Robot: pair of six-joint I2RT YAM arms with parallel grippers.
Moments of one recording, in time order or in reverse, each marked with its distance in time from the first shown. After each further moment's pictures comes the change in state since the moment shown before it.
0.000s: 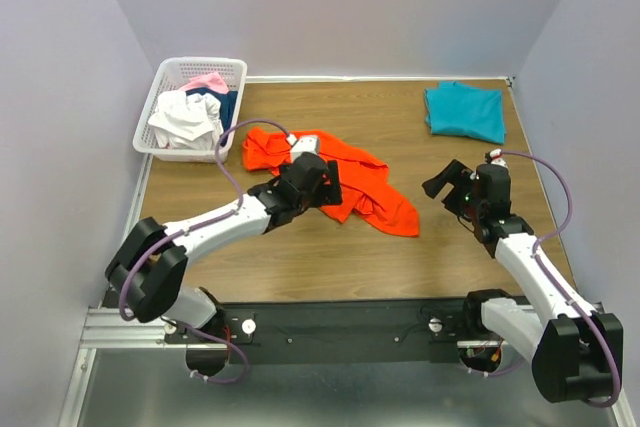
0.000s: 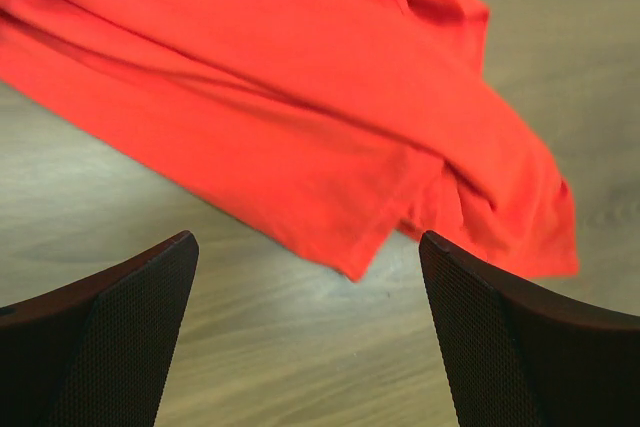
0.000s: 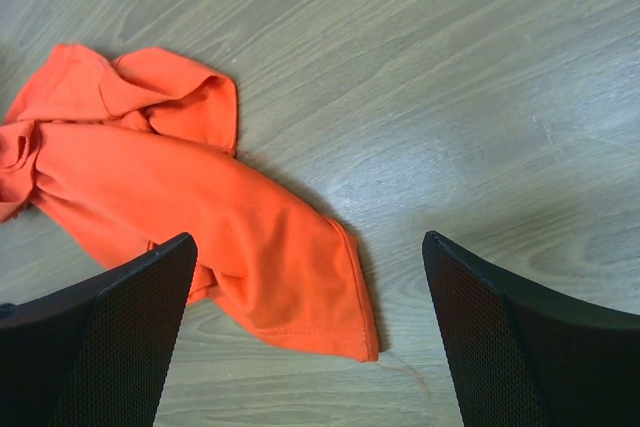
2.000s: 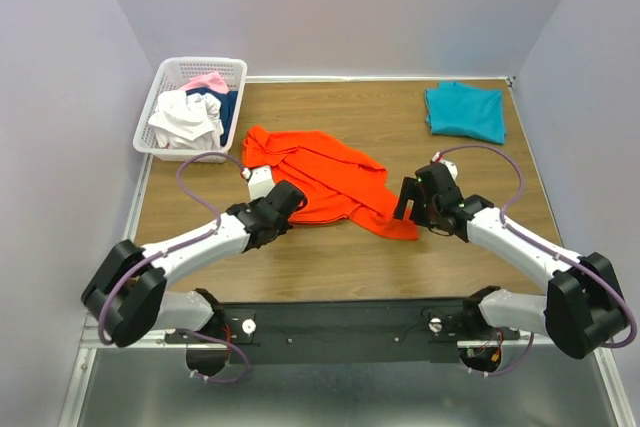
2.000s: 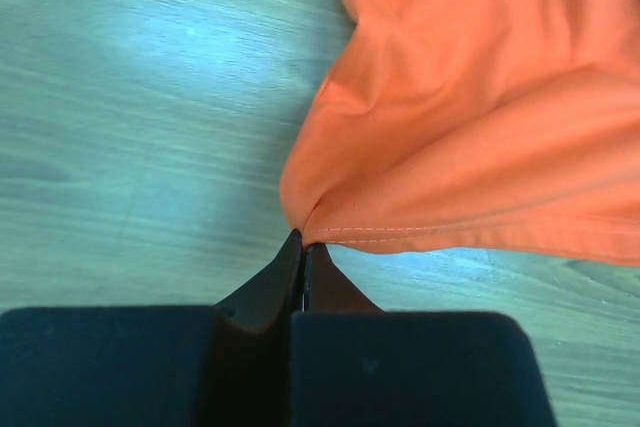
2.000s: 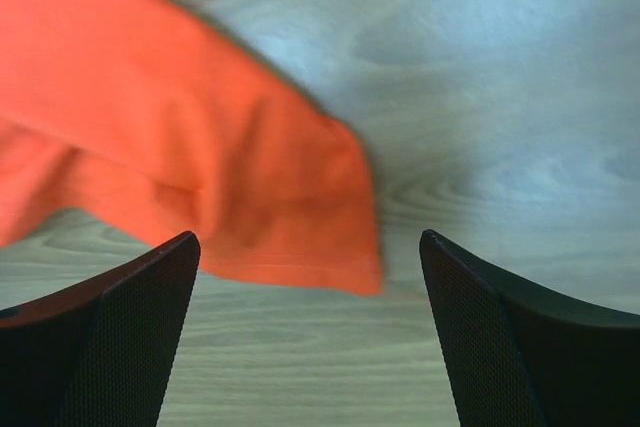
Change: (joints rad) left arm 0.003 -0.113 -0.206 -0.309 -0.200 -0.272; right arm 0.393 0.248 0.165 -0.254 0.255 -0.008
